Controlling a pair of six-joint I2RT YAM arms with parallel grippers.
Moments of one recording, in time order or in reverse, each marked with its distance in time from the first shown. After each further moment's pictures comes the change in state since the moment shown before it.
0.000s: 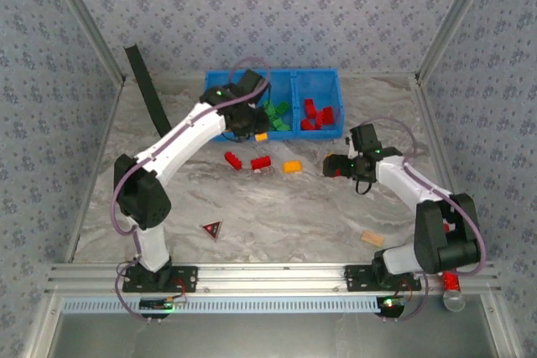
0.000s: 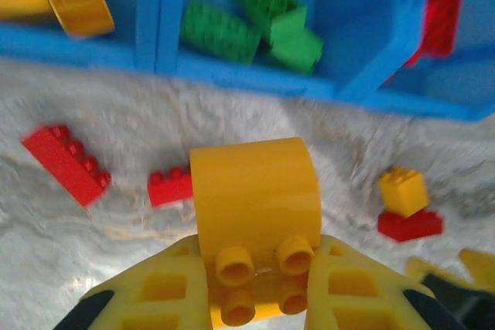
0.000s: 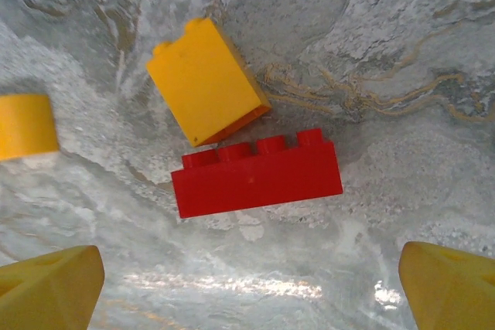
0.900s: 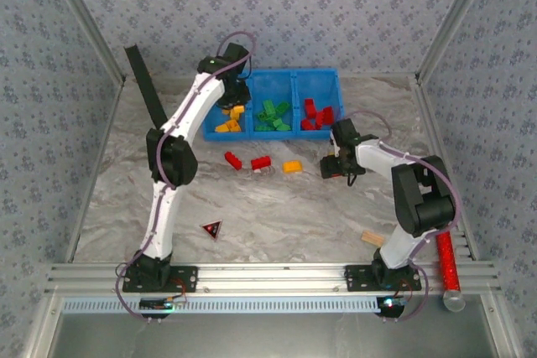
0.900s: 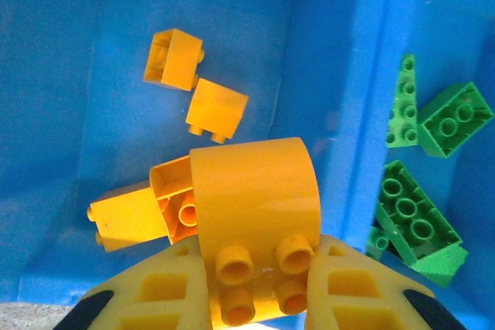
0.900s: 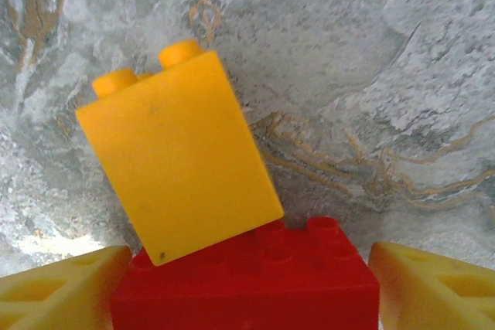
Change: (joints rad) left arm 0.232 0.521 0.575 -0.176 -0.052 0.209; right arm 0.066 0.271 0.148 -0.026 0.142 -0.139
